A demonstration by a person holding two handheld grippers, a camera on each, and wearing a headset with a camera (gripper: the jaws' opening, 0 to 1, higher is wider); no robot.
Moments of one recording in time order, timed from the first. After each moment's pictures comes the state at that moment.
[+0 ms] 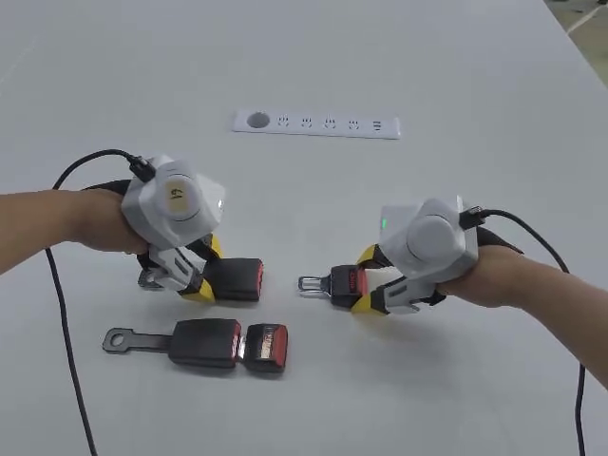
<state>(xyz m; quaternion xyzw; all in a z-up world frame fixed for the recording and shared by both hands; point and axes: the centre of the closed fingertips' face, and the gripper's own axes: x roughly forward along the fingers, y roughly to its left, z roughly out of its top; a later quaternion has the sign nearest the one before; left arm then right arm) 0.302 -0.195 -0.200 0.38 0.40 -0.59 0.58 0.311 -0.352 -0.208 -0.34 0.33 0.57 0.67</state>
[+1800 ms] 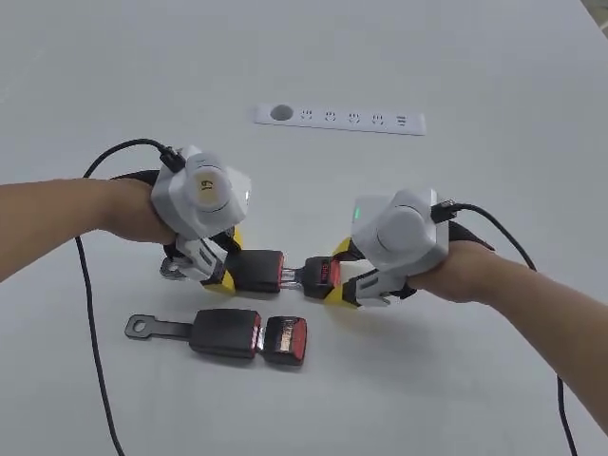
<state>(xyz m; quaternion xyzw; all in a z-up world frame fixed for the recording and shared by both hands) 0.307 -0.190 -0.207 0.38 0.41 -0.59 0.59 0.310 -0.289 -0.207 -0.32 0.31 0.59 0.67</state>
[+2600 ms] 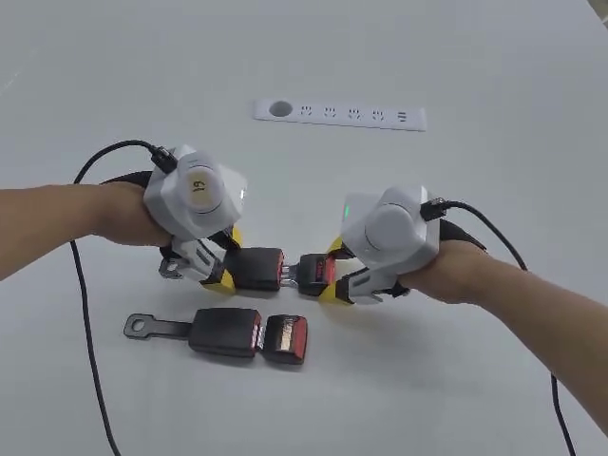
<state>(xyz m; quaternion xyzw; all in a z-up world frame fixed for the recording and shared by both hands) 0.304 -0.191 -0.204 0.38 0.40 -0.59 0.60 0.308 -0.283 -0.207 -0.33 0.31 0.59 0.67</state>
